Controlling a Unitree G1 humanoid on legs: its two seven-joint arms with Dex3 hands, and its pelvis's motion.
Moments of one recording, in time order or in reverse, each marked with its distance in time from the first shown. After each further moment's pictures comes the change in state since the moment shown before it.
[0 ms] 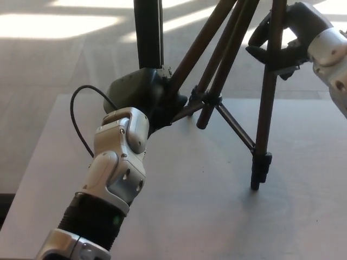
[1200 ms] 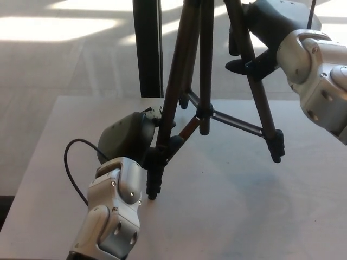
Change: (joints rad) left_arm 0.292 -0.035 -0.001 -0.234 -0.019 0.015 0.055; right_arm -0.015 -0.050 0.239 -0.266 -0.305 0.010 -0.015
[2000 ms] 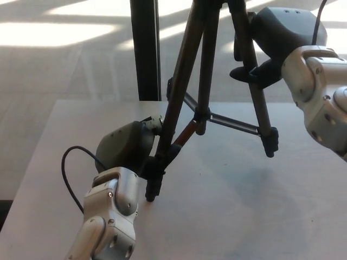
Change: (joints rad) left_arm 0.050 0.057 -0.070 -0.070 -0.021 0.036 -0.022; right_arm 0.106 -0.014 -0.060 -0.077 -0.140 0.023 0.007
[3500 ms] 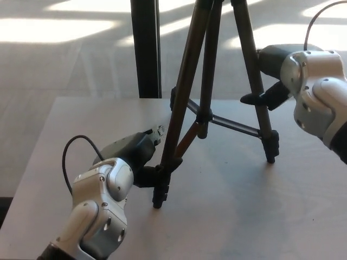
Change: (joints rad) left_arm -0.086 0.169 -0.139 -0.056 -0.103 0.234 -0.361; right_arm -0.079 0.124 0.000 0.356 -0.178 -0.021 0.468
